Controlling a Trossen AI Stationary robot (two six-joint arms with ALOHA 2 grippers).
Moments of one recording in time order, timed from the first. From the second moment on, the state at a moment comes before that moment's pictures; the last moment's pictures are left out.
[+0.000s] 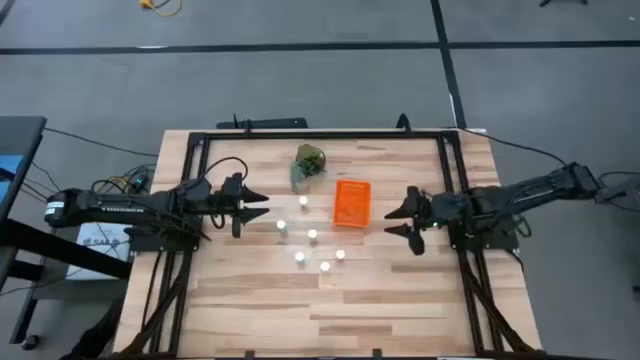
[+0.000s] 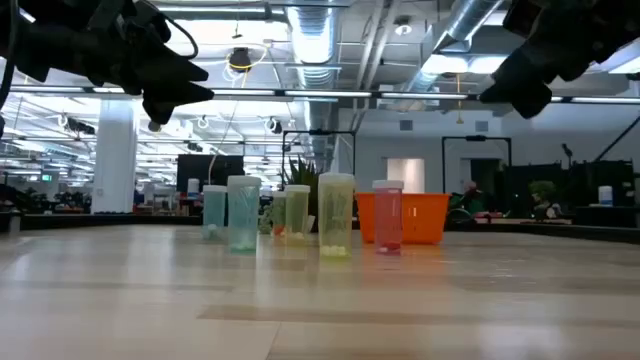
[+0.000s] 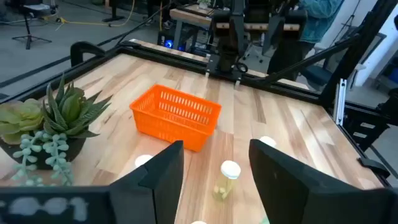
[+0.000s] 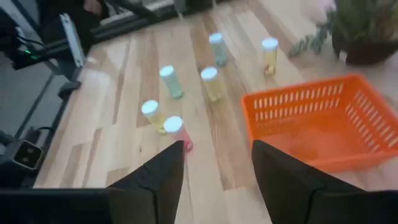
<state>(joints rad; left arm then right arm) 0.12 0.65 0.24 0.25 0.03 -0.23 0.23 0.76 0.46 -0.22 0.17 0.37</state>
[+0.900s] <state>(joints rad) 0.12 0.65 0.24 0.23 0.07 -0.18 0.46 1.35 0.46 0.28 0.50 0.58</state>
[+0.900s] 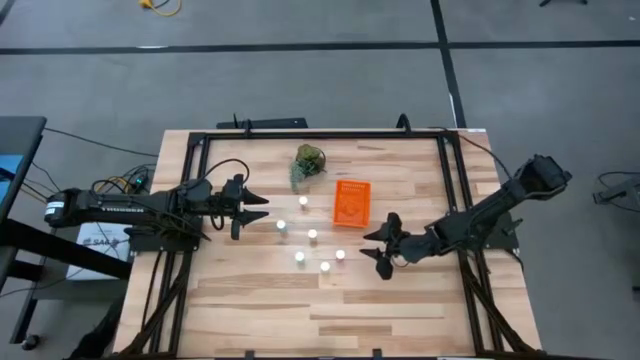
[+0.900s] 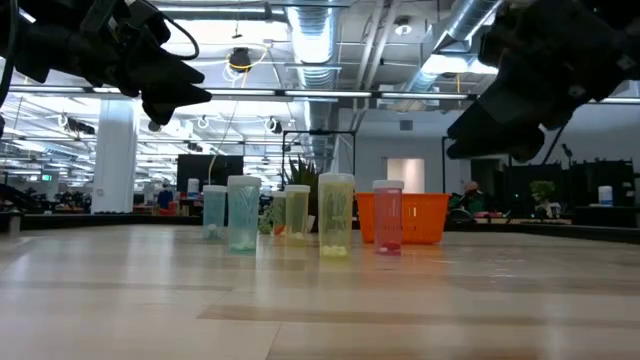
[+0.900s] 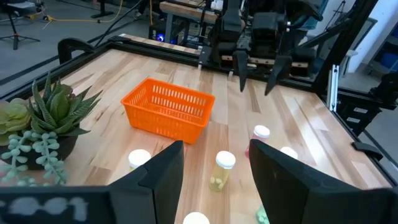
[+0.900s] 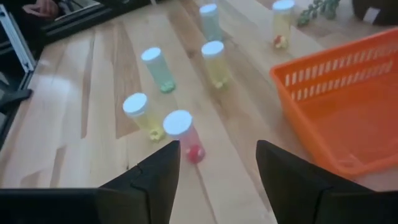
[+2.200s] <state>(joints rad) 0.12 0.65 0.24 0.23 0.06 -0.18 0.45 1.58 0.60 0.20 0.45 0.79</state>
